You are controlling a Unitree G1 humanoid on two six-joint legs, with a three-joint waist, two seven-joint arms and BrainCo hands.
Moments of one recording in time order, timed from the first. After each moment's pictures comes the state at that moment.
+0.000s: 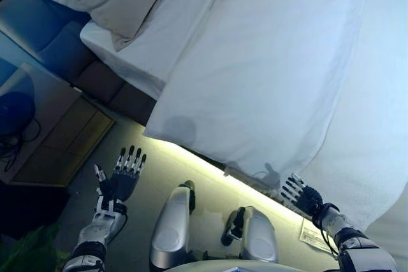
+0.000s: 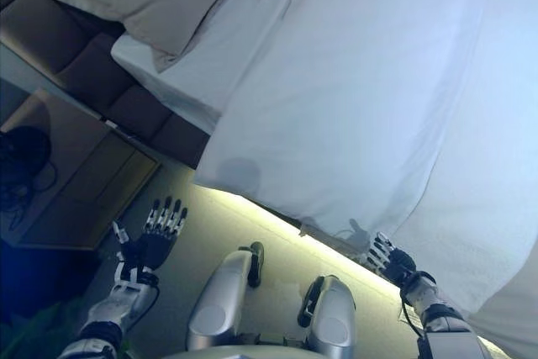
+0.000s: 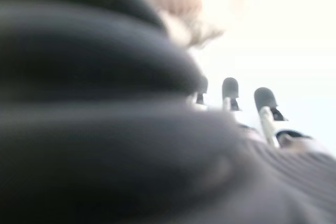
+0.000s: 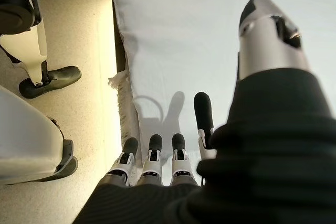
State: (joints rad) left arm -0.13 0.36 0.13 0.86 -1.38 0.27 -0.99; right arm -0.24 -0.46 -0.03 1.13 0.89 0.19 0.36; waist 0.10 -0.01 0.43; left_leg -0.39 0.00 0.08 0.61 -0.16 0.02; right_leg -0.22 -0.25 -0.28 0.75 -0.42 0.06
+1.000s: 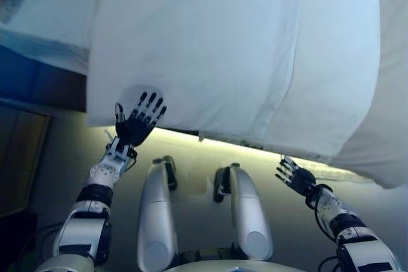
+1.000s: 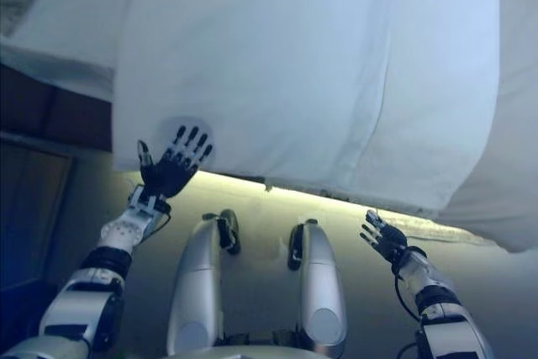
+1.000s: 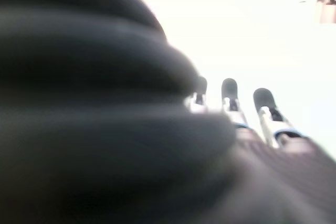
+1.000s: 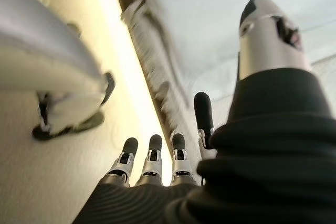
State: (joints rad) left arm -0.54 0.45 -0.02 0.88 -1.36 0.23 -0.79; right arm -0.30 -0.49 0.06 0.95 0.95 0.20 0.28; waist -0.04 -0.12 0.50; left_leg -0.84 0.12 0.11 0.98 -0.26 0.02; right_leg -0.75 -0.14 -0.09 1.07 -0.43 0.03
